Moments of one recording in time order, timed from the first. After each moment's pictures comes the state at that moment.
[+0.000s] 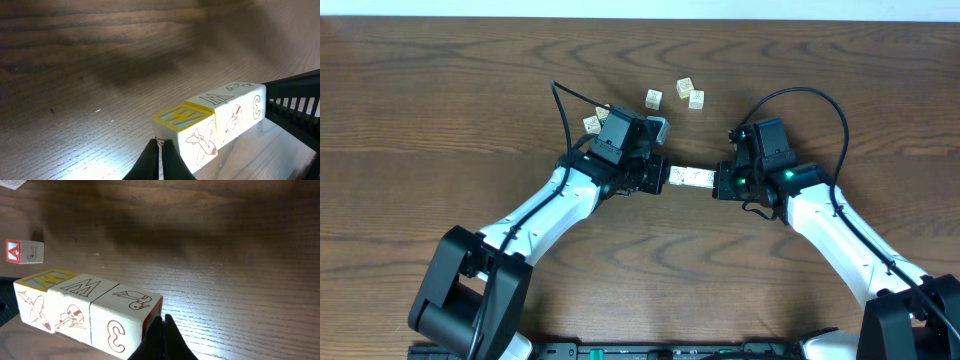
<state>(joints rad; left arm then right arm) -0.52 1.71 1.06 -0.29 0.44 -0.33 0.32 1.52 0.93 -0.50 -0.21 0.41</state>
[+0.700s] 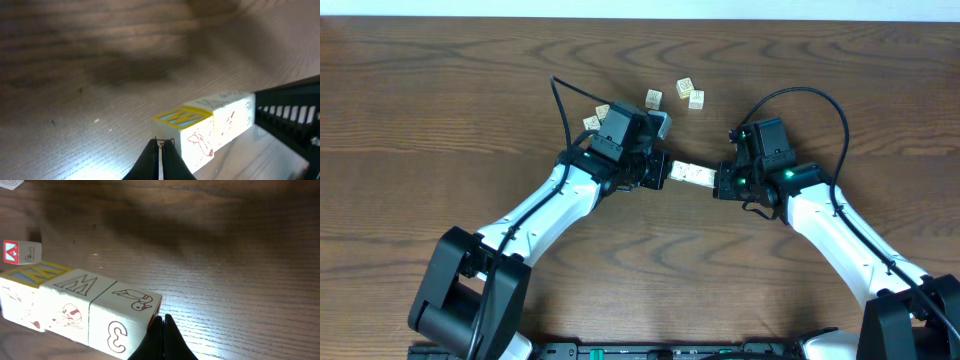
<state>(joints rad) -0.52 1.71 1.09 -0.29 0.43 -0.33 0.32 1.52 0.93 -0.50 -0.20 0.42</state>
